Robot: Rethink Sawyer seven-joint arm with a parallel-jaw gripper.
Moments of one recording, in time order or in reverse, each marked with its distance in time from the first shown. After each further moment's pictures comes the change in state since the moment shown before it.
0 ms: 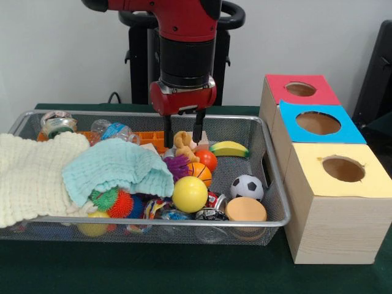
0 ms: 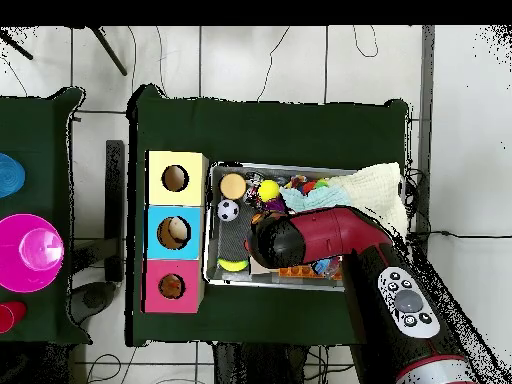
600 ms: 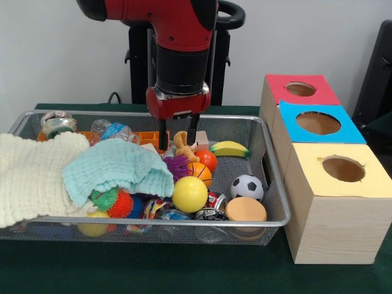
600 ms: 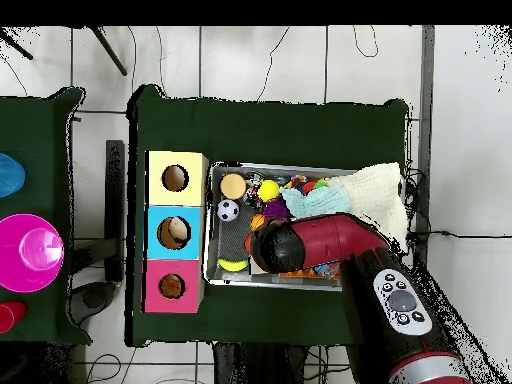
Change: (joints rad) arm 0.028 0.036 -0.063 0.000 0.000 -0.035 0.000
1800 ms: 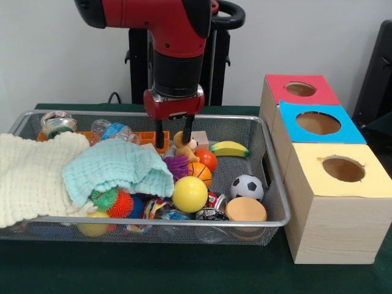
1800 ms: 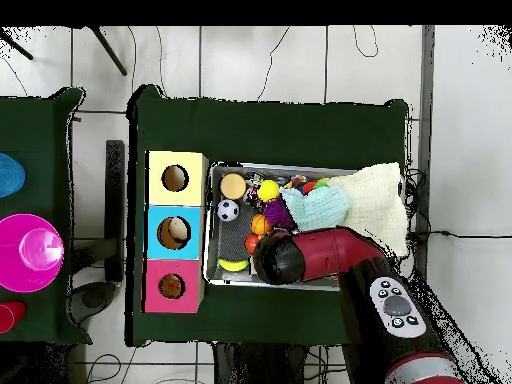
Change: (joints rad) arm 0.022 0.025 -0.065 0.039 0.000 -0.053 0.000
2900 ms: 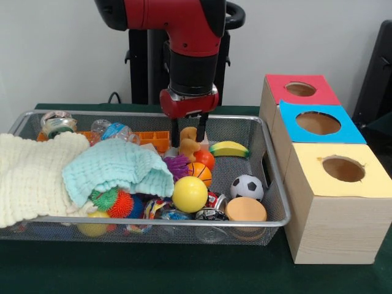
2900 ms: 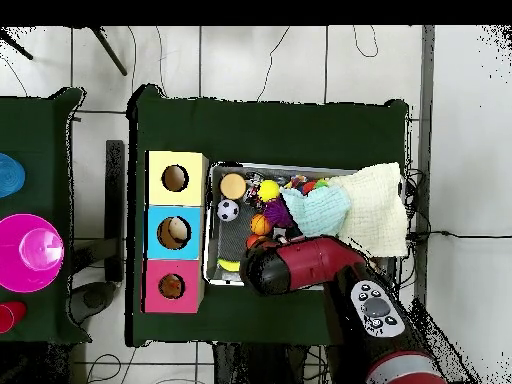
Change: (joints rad) arm 0.051 0.009 -0.029 0.047 0.001 -0.096 0.000
